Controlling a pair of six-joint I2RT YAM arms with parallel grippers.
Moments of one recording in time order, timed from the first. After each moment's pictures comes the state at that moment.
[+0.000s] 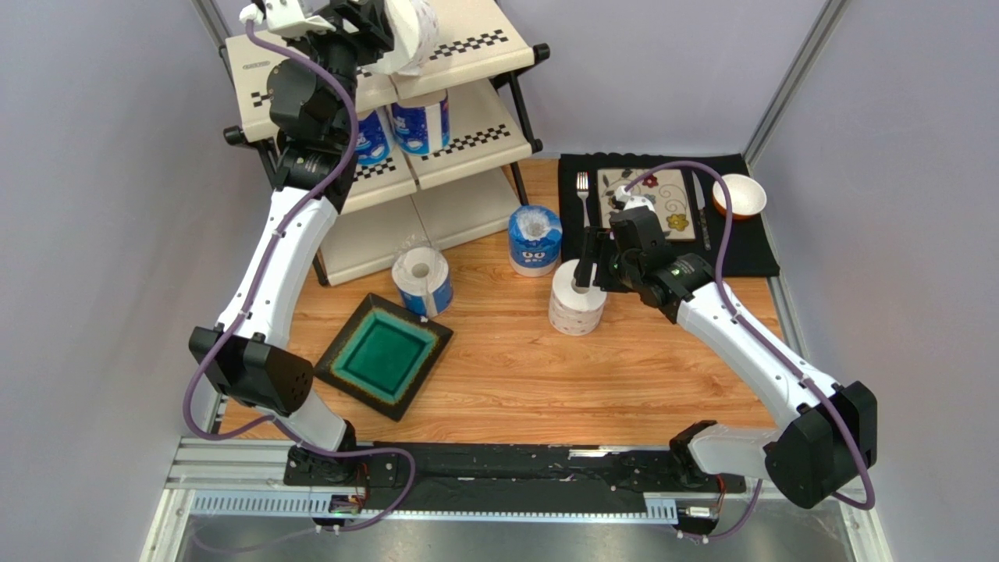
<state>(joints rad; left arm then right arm) -0.25 1.60 1.83 0.29 -0.21 -0.28 0.50 1.25 1.07 -0.58 0.14 0.49</state>
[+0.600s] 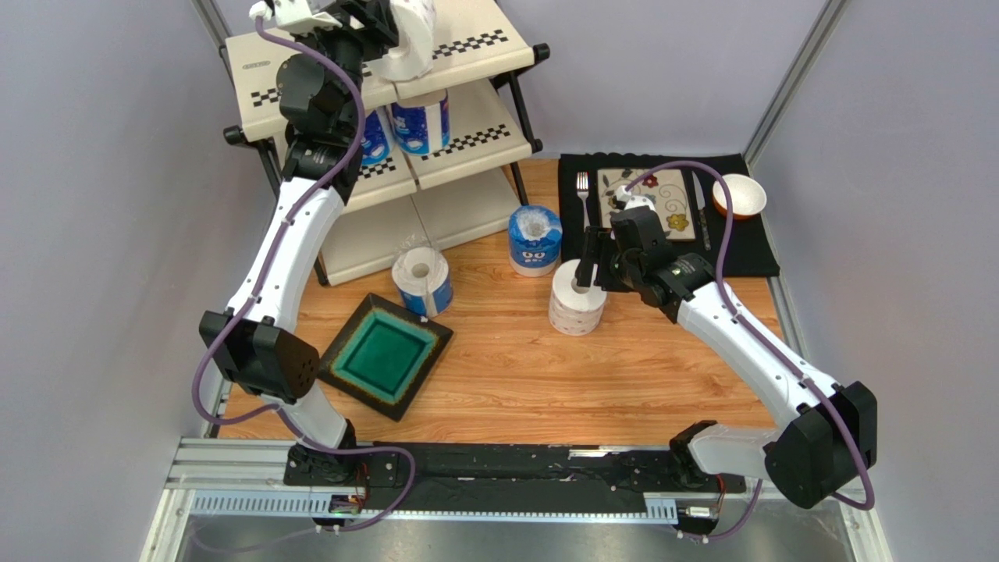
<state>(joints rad) -0.24 1.66 1.86 0.33 -0.19 -0.30 0.50 1.25 1.07 -0.58 0.14 0.48</state>
